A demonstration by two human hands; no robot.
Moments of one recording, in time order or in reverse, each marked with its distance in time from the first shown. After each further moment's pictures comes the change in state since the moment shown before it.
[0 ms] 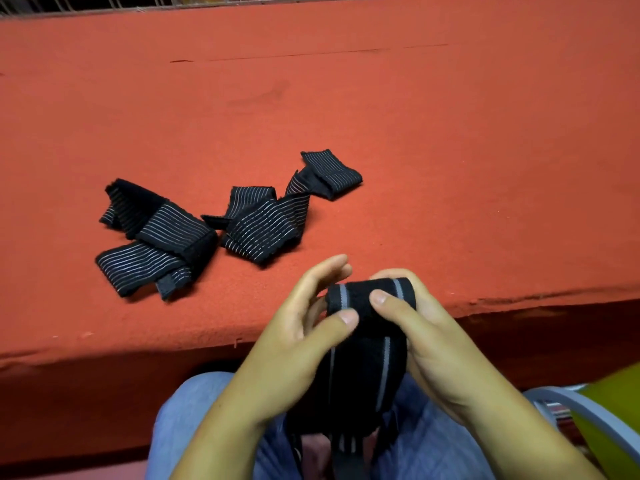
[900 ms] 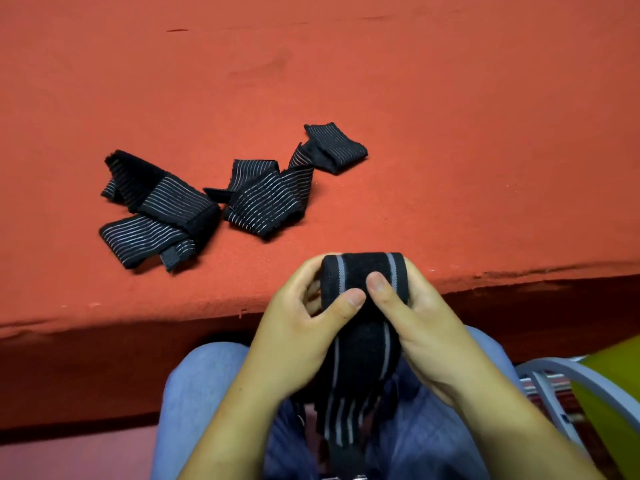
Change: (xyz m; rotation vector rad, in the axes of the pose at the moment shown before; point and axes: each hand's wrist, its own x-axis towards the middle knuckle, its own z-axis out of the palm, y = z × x) left_hand -0.007 -0.016 0.007 0.083 0.158 0.004; right_hand -0.009 0.016 0.010 -0.006 0.021 0.002
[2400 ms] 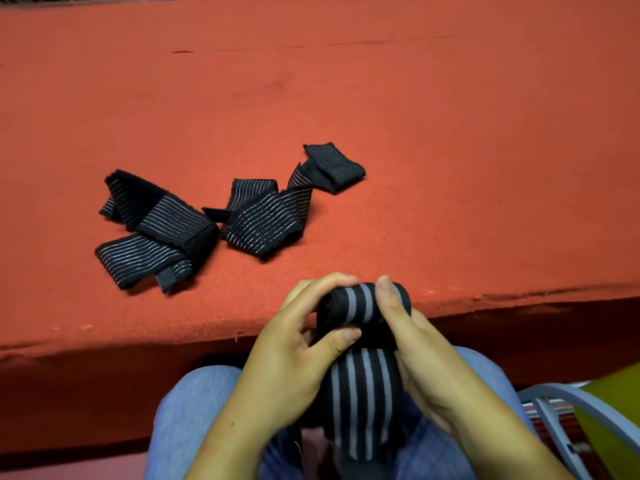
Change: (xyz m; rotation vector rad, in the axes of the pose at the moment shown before) left_hand 0.000 -0.001 -0.008 0.151 -0.050 0.126; right_hand 0.008 0.002 0.001 0.014 -0.038 0.185
